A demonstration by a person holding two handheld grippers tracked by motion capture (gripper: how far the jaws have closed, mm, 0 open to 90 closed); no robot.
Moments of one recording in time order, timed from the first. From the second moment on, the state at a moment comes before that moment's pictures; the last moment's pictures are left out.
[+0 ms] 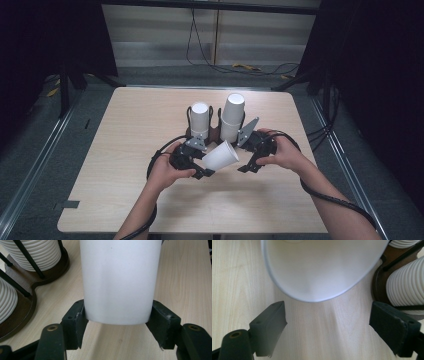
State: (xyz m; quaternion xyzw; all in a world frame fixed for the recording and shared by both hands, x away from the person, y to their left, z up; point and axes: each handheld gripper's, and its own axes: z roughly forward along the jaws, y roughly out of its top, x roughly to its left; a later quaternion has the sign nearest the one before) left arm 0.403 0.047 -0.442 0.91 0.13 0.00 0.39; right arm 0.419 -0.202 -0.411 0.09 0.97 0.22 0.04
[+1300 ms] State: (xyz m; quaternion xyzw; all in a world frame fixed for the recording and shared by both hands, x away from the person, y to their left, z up) left arm 0.404 0.047 -0.443 0.90 0.13 -0.02 0.41; right arm 0.423 -0.201 -0.404 0.09 0.95 0.30 0.02
